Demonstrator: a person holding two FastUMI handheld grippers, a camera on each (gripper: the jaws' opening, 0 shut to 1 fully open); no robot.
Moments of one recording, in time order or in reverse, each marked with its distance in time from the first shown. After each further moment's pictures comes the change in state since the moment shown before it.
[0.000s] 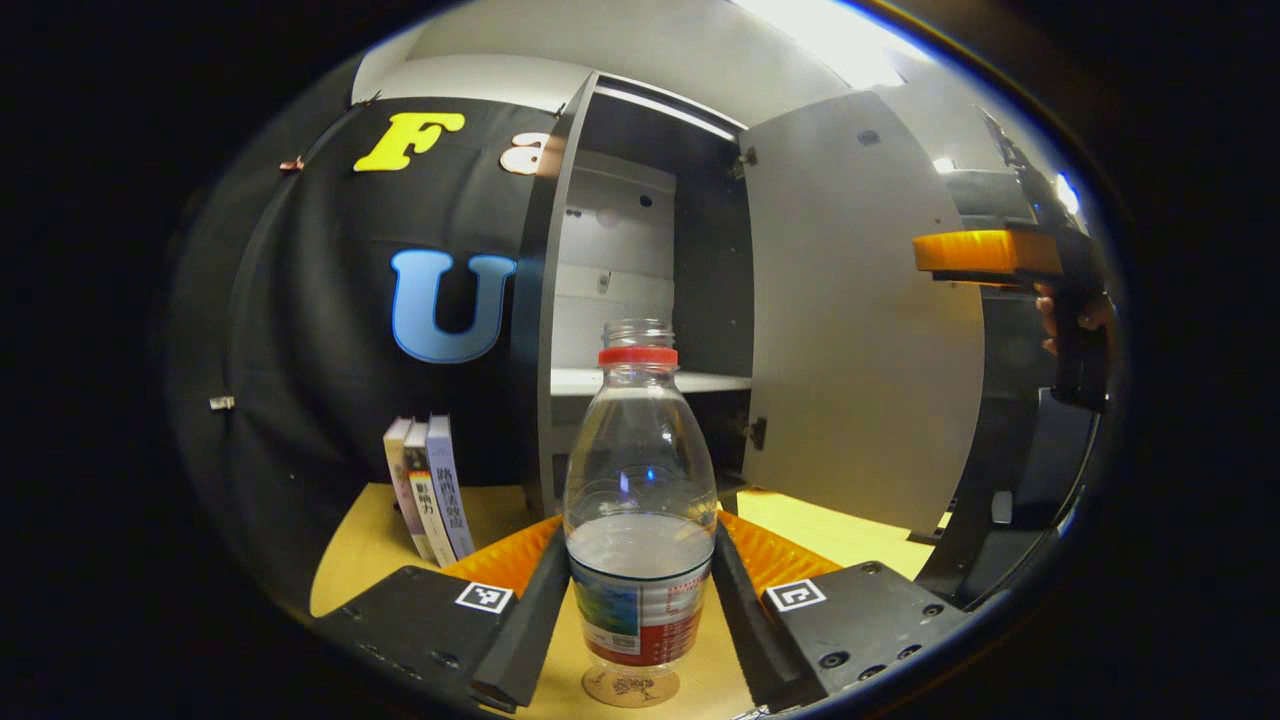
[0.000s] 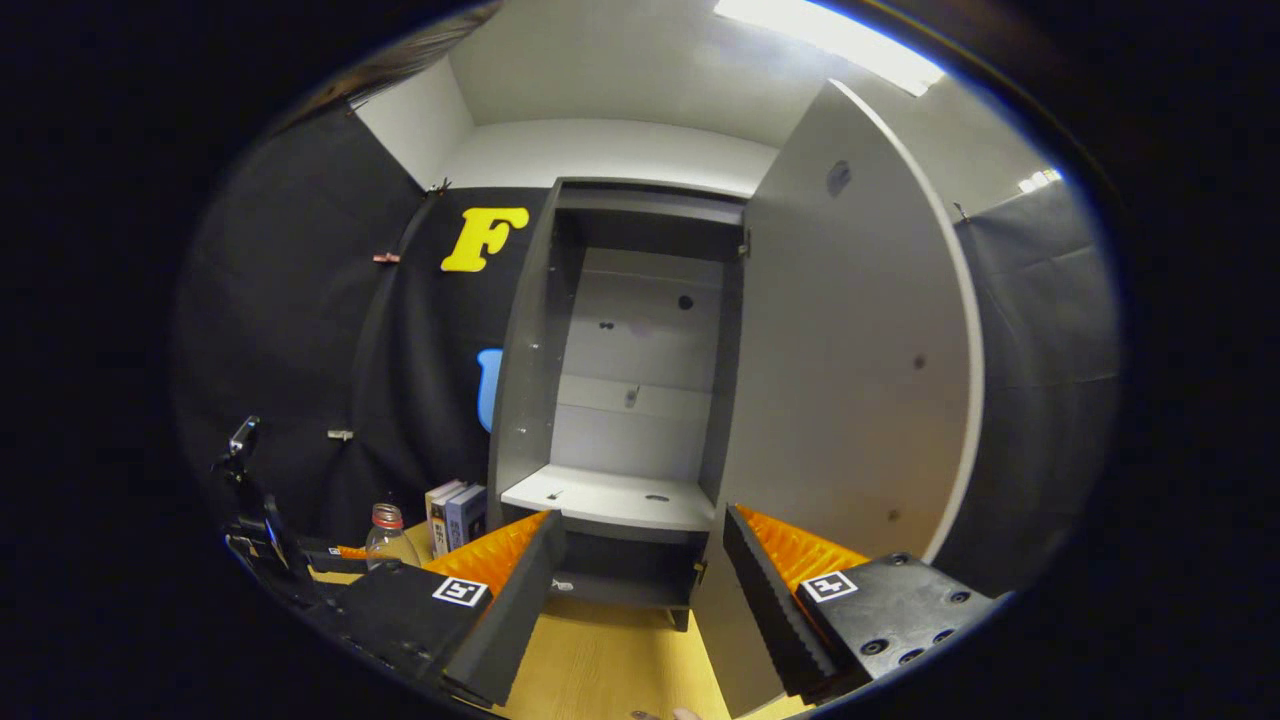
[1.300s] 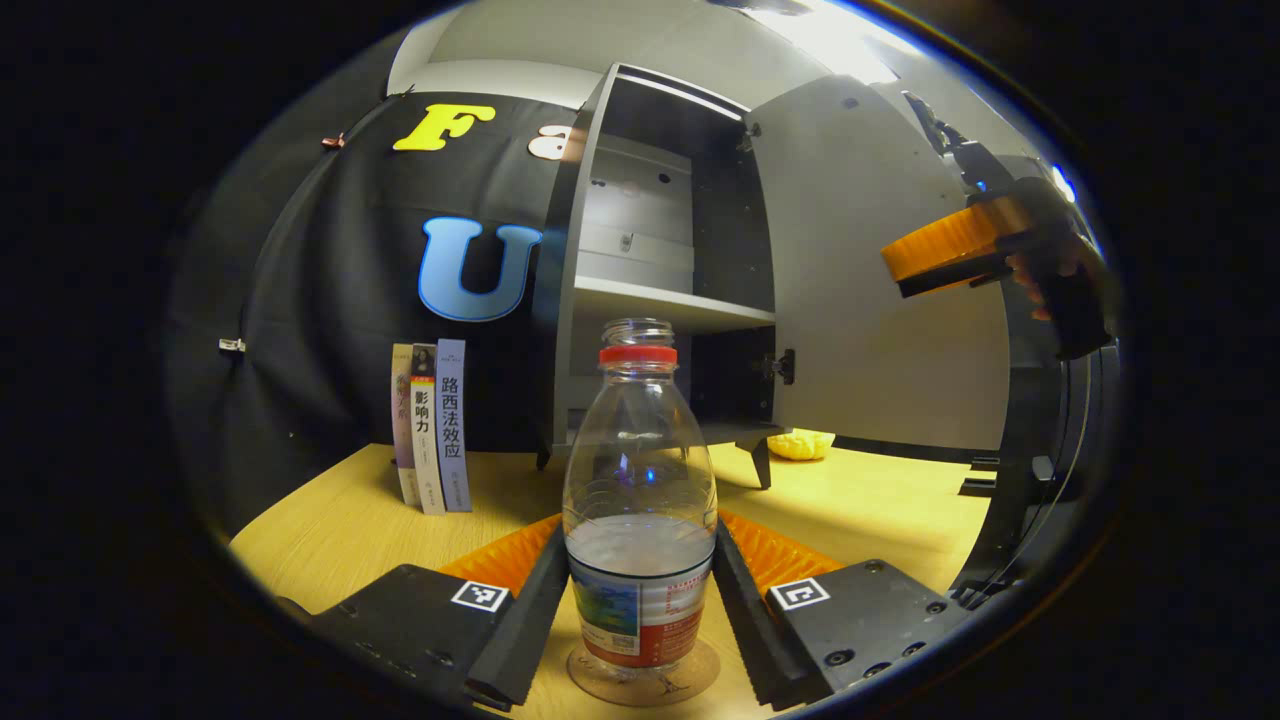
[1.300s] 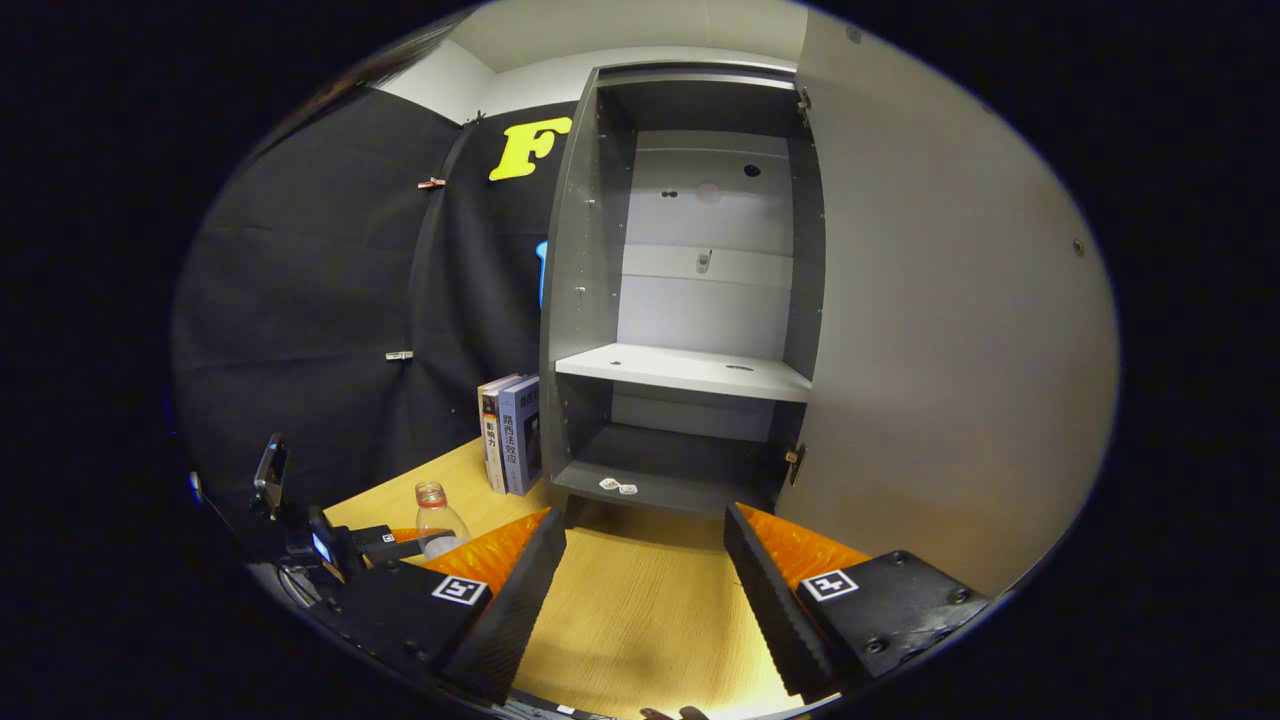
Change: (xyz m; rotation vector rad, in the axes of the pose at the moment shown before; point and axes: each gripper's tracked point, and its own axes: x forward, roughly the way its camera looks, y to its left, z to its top) left arm 0.014 0.020 -0.126 0.028 -0.058 0.072; right arm 0.018 0.028 -0.138 0.069 0.259 0.189
